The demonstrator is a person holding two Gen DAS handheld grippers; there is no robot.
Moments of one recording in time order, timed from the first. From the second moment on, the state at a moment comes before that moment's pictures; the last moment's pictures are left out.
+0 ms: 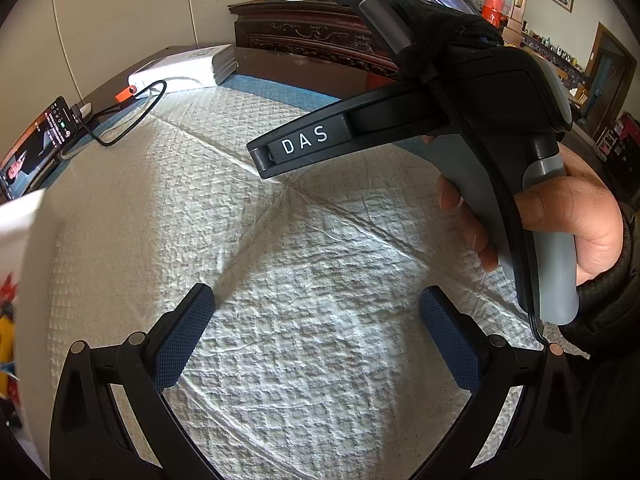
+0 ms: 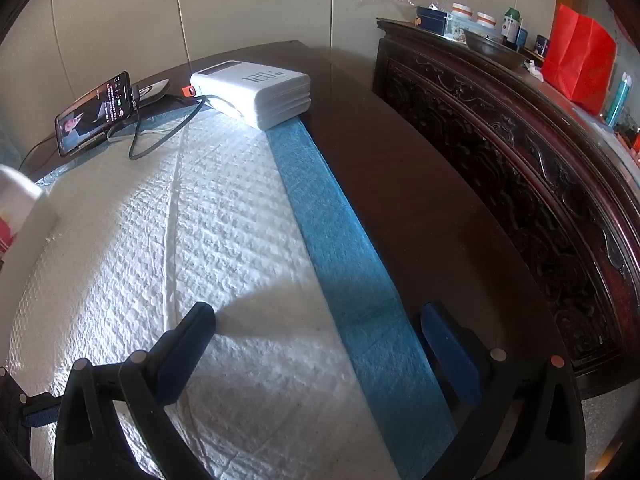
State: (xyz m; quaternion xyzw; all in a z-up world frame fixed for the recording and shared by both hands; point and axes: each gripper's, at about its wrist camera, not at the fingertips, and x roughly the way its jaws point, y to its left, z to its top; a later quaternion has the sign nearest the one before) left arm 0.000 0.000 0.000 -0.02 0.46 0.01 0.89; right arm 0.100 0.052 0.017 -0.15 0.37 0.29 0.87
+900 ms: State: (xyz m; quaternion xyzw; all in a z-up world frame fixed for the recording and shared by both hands) left arm 0.000 -0.002 -0.003 -0.01 0.46 0.01 0.89; right arm 0.100 0.052 0.017 -0.15 0.37 0.29 0.87
